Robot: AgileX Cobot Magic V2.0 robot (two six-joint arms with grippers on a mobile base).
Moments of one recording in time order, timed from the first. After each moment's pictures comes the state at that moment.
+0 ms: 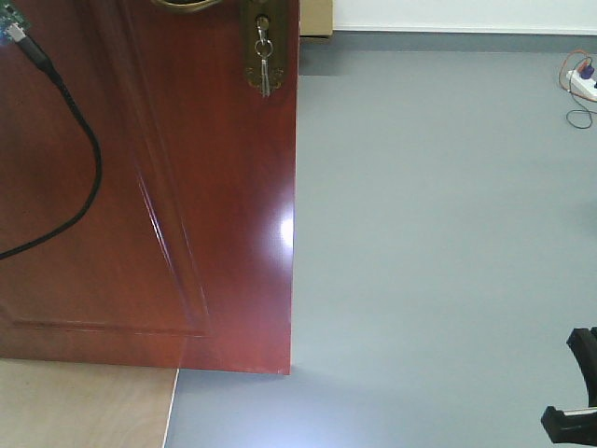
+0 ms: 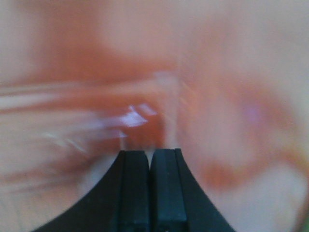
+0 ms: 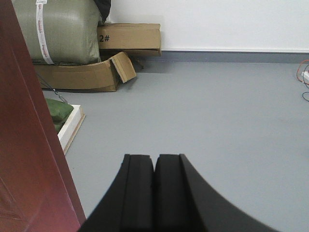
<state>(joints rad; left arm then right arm) -0.14 1.48 -1.44 -0.94 0.26 0.90 0.05 -0.01 0.03 0.07 0.37 -0.05</state>
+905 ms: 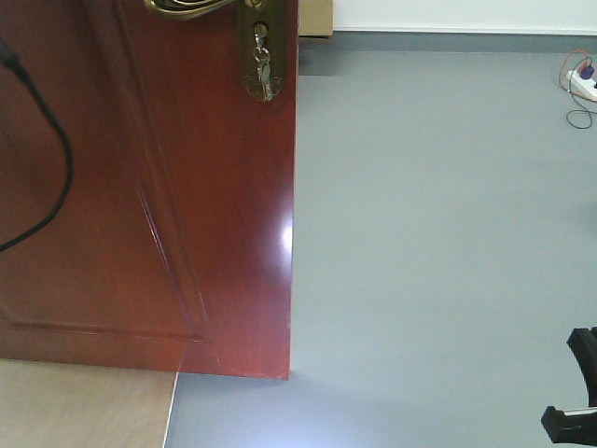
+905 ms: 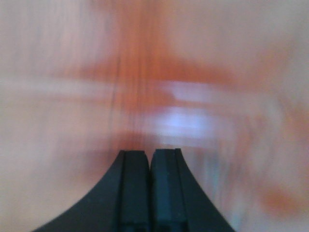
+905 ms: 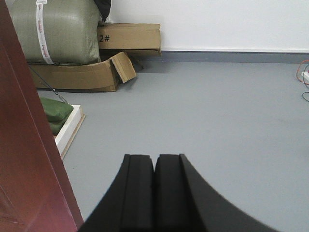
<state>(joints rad) -0.14 1.34 -1.29 0.06 0.10 -0.22 0.05 -0.01 0.03 0.07 0.37 -0.05</state>
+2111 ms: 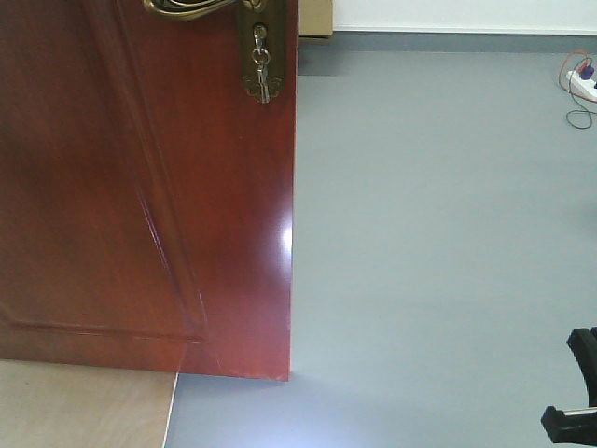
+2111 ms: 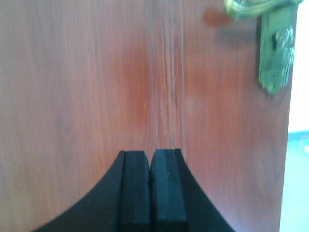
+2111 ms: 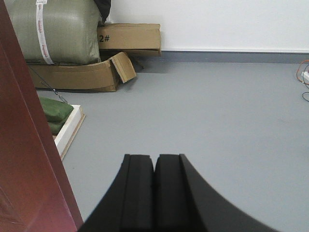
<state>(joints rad) -0.14 0.05 0.03 0.07 -0.10 -0.10 0.05 -0.01 0.03 0.07 0.37 -0.05</state>
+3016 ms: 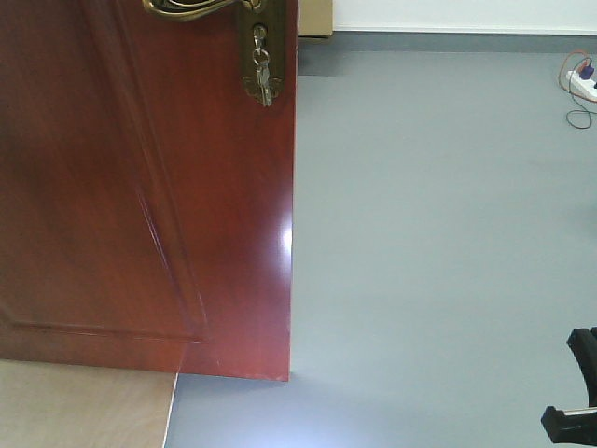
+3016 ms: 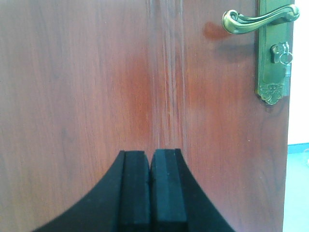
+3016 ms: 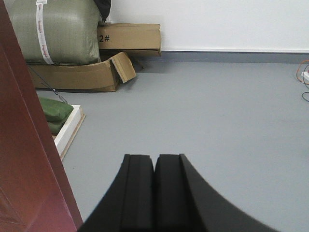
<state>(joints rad) -0.14 -0.01 0.03 0.07 -0.08 -0.10 0.05 -0.01 0.03 0.07 0.37 -0.05</state>
